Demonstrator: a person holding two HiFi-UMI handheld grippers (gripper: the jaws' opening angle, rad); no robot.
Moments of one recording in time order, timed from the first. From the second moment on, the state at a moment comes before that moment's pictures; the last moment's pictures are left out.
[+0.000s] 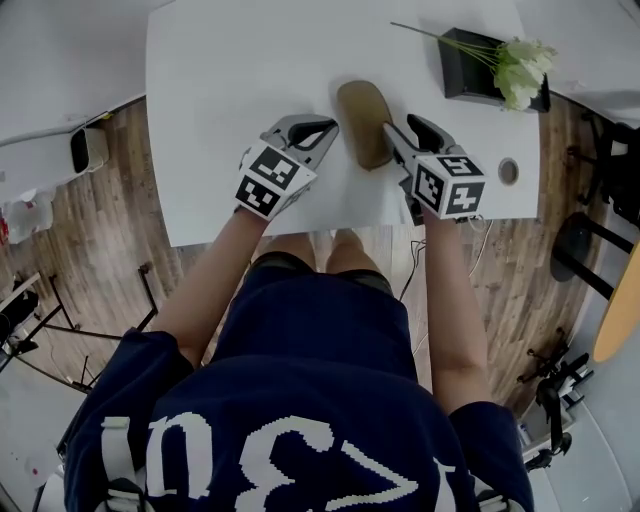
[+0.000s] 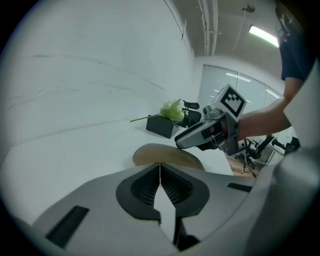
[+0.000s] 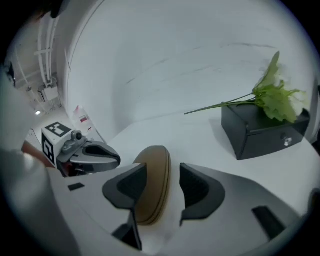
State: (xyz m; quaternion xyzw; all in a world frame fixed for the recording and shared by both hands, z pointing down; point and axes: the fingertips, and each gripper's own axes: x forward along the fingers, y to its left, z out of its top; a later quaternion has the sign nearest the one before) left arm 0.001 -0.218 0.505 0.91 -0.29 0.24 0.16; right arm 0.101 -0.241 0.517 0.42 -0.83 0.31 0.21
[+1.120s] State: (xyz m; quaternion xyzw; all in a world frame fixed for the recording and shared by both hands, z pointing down) left arm 0.013 -0.218 0.492 0.92 -0.28 0.23 0.13; right arm 0.045 -0.110 0.557 0.34 -0.80 0.42 0.26
